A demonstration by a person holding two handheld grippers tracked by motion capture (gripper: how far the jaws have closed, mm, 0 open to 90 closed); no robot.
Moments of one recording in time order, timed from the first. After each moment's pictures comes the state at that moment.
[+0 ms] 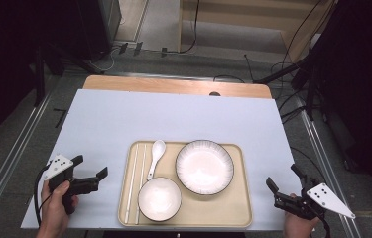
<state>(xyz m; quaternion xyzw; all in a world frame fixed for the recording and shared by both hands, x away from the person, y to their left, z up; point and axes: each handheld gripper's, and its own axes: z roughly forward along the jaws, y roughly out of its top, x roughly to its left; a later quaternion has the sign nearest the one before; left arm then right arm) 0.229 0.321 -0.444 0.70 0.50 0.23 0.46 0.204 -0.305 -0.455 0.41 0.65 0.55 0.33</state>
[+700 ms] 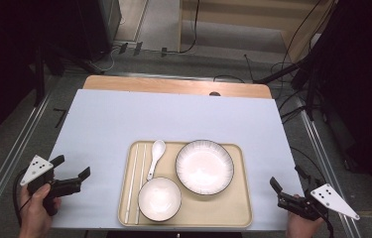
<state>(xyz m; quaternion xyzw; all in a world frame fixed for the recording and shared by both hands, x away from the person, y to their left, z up) 0.219 0.363 -0.440 0.68 0.51 0.26 0.45 0.203 -0.313 -0.455 0.42 0.64 0.55 0.34</state>
